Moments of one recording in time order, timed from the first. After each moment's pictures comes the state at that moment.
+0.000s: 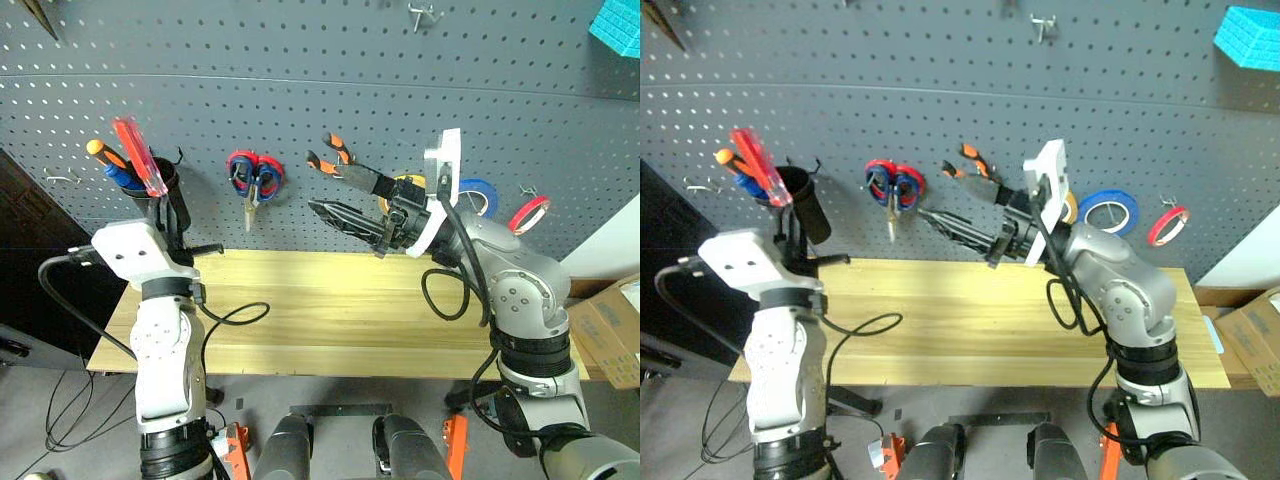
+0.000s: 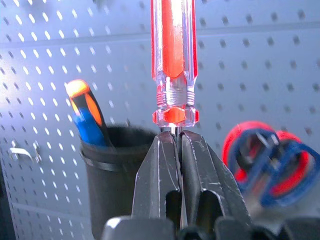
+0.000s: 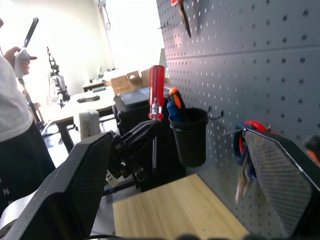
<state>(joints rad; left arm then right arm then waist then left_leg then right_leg) -0.18 0.16 0.30 -0.33 -0.09 0.04 0.05 -0.68 -0.24 0.02 -0.35 0.76 0.76 0.59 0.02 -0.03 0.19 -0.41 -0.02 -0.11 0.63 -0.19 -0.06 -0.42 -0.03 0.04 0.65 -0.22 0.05</state>
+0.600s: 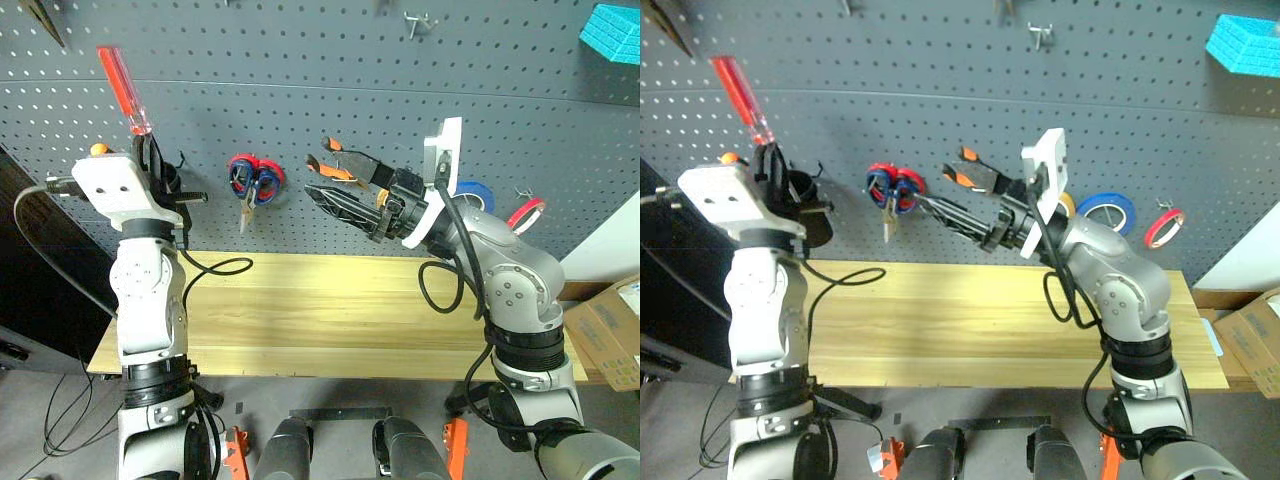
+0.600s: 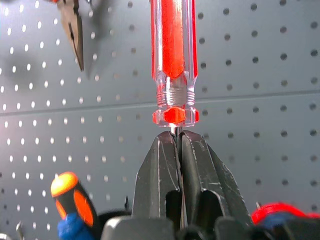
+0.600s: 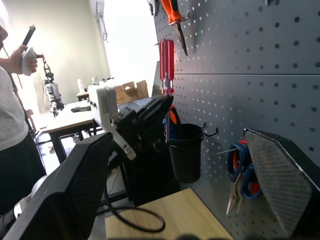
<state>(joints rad) -0.48 0.34 0.32 -0.06 -0.10 0.01 0.01 -0.70 -0.22 0.02 -0.31 0.73 0.72 0.57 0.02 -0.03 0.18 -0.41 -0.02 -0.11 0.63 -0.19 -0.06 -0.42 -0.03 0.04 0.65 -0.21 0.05</state>
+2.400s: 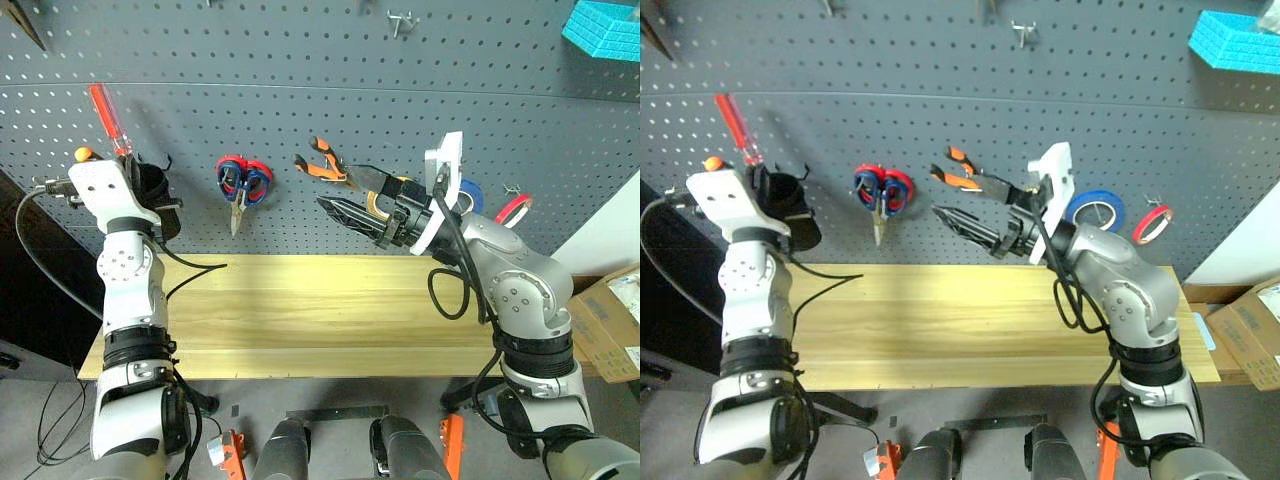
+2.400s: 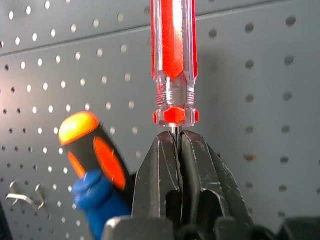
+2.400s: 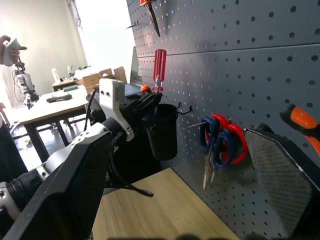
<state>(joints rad) -0.59 0.46 0.36 0.45 -0.12 -0.17 0.00 -0.66 -0.27 0.02 -0.34 0.73 0.75 0.54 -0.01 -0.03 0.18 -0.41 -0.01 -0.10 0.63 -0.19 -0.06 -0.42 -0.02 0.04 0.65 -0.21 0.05</state>
